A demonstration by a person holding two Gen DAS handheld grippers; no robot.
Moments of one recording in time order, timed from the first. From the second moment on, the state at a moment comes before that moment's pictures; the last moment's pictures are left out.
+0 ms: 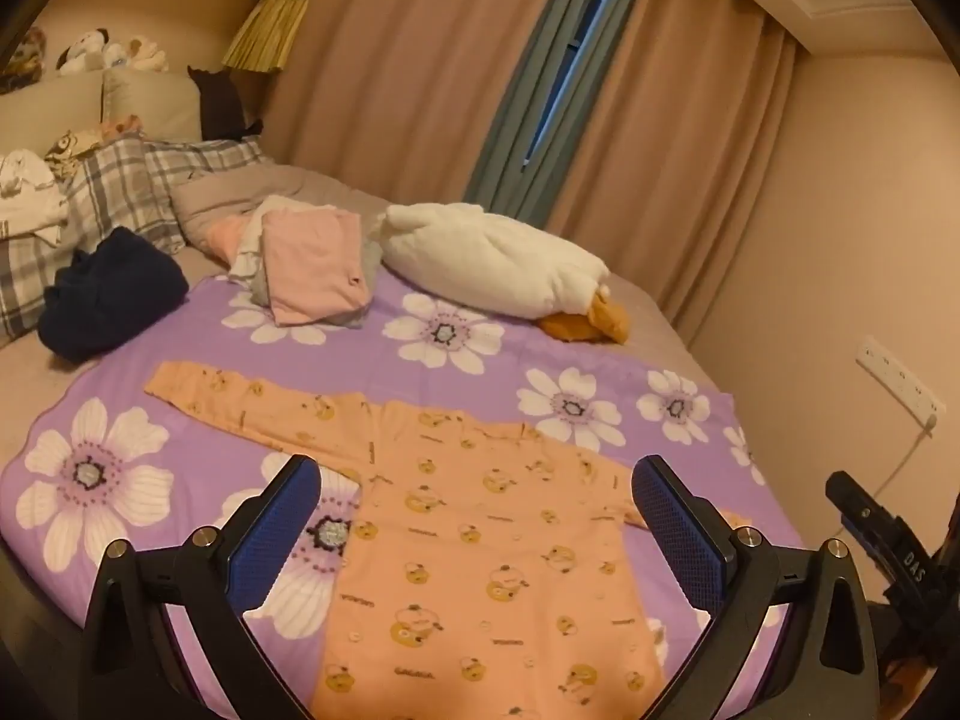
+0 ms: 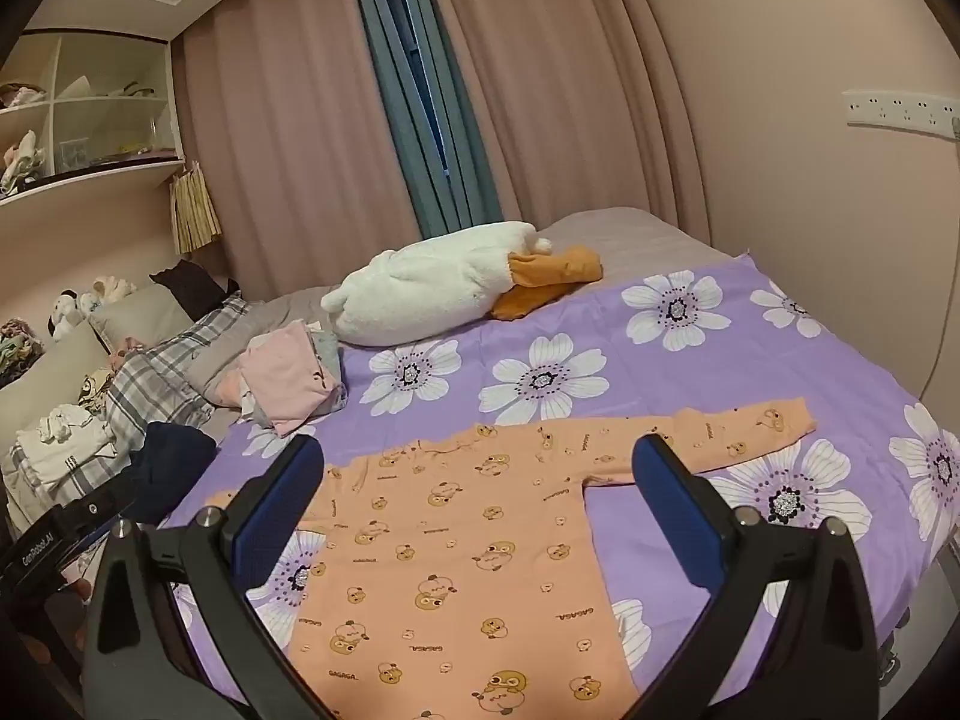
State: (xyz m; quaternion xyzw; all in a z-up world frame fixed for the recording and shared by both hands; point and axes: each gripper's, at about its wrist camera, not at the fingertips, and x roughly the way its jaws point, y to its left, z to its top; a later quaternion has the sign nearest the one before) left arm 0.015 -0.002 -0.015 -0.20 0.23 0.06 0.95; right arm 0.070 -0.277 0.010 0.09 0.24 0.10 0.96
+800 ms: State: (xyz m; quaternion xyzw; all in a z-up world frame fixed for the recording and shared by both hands) left arm 0.016 0.011 -0.012 -0.22 0.22 0.09 0.95; right arm 0.070 -0.269 0.006 0.08 0.24 0.08 0.96
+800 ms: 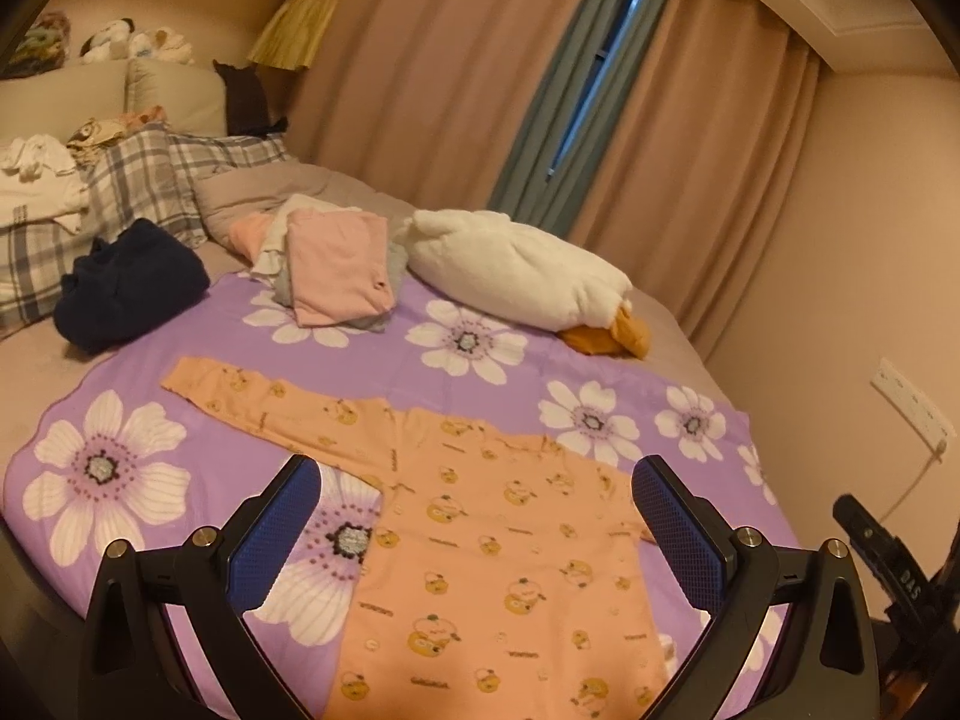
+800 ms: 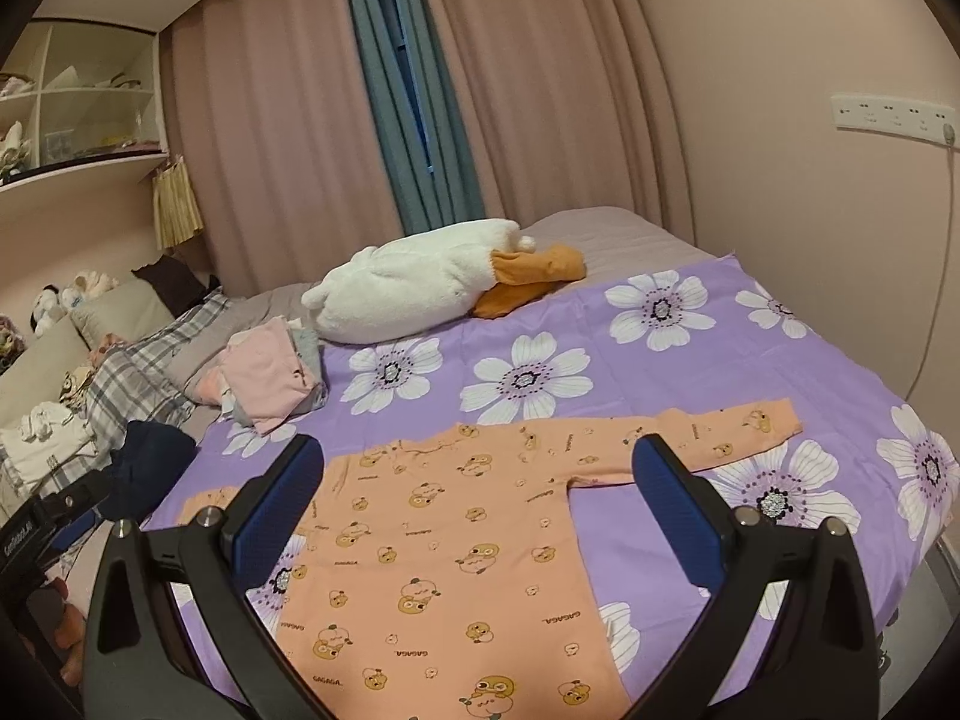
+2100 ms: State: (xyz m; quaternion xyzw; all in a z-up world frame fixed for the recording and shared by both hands) left arm 0.036 -0.011 -0.018 -0.16 0.25 0.10 0.95; right arm 0.101 -0.265 -0.002 0.08 0.28 0.08 0.95
